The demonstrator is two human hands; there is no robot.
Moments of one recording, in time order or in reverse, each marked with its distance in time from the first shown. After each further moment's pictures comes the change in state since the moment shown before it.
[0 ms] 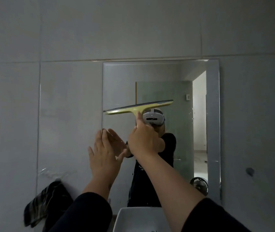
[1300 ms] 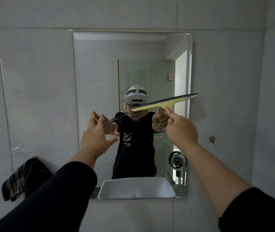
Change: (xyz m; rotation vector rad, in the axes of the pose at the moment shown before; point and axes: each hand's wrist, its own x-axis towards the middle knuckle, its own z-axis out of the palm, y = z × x) left_hand -0.017 0.026 0.008 -0.079 -0.312 0.099; right_hand -0.026 0.141 -0.091 -0.167 -0.020 0.160
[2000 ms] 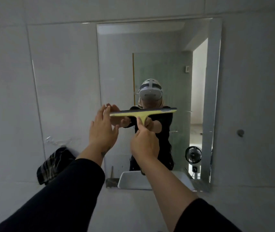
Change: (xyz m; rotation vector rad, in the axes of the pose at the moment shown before) left_hand -0.008 -0.040 -0.021 -0.014 0.186 0.053; right_hand -0.066 -0.106 0.113 0.240 -0.110 0.027
